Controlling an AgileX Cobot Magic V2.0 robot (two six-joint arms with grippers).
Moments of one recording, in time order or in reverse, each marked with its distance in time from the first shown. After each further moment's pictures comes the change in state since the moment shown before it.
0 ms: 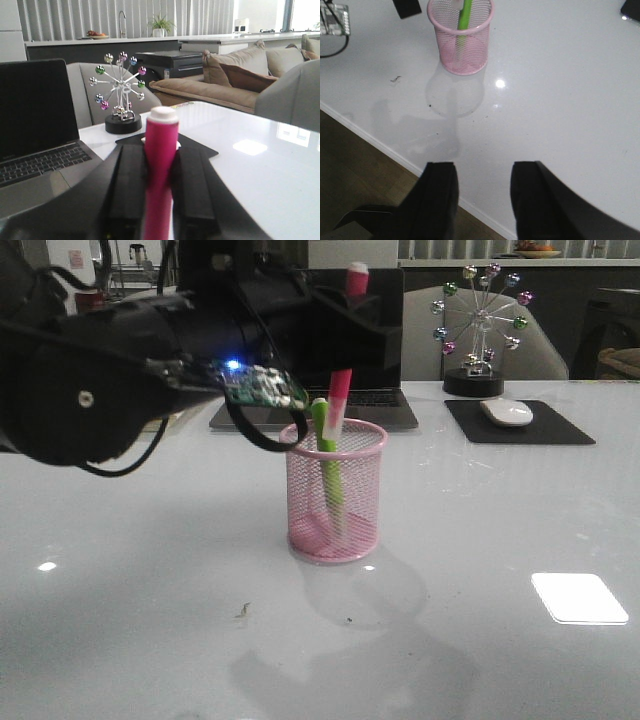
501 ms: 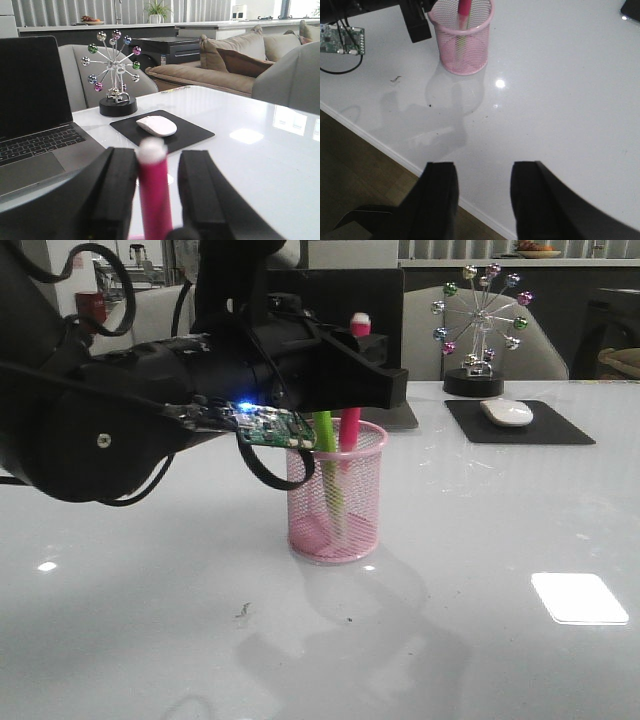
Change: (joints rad) left arm -0.004 0.047 0.000 0.000 -0.016 -0.004; right arm 0.000 0.000 0.000 0.000 0.000 0.000
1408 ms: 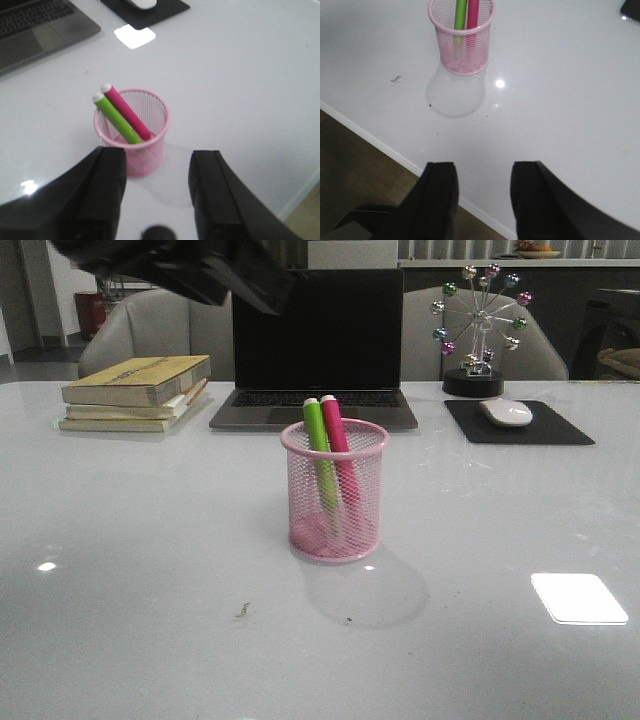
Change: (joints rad) left arm -0.003 -0.720 0.002 0.004 1.331 -0.001; right arm 0.000 0.000 0.000 0.000 0.000 0.000
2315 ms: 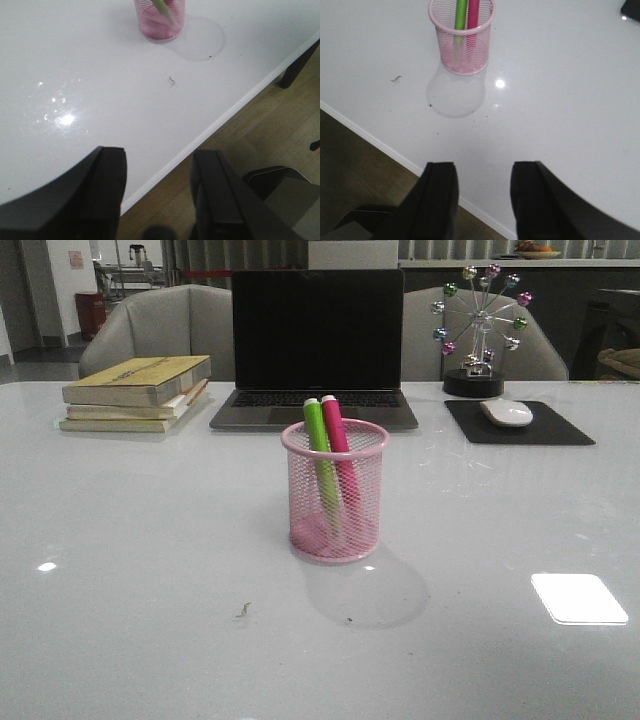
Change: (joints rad) left arm 0.004 -0.521 0.146 0.140 0.607 -0.032; right arm 0.000 0.000 0.000 0.000 0.000 0.000
